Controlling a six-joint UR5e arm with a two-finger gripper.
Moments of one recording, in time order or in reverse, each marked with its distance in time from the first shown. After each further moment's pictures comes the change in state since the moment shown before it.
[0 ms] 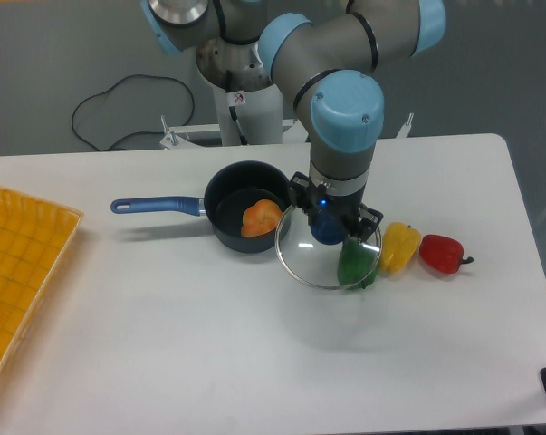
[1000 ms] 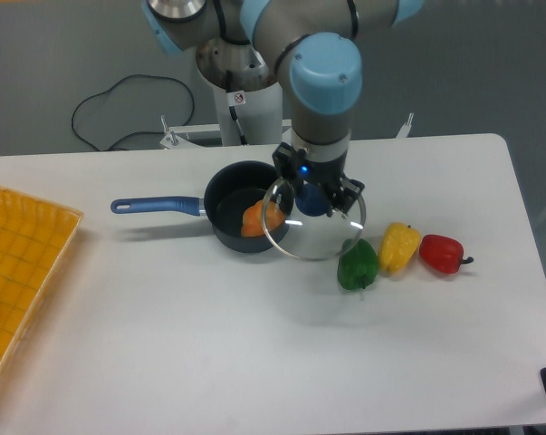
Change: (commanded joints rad) arm -0.041 0.198 -0.216 0.012 -0.006 0.017
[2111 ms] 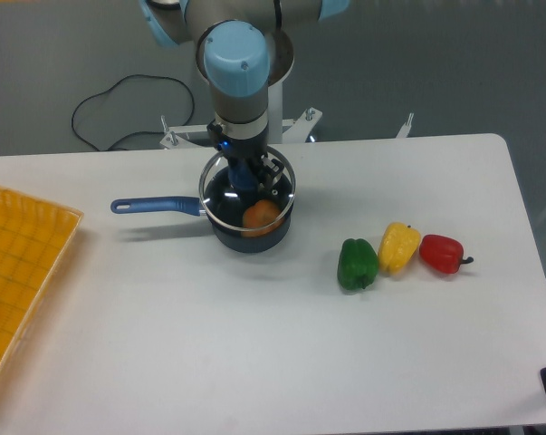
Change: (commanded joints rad) arm -0.106 0.106 -0.262 0.141 -0.040 -0.006
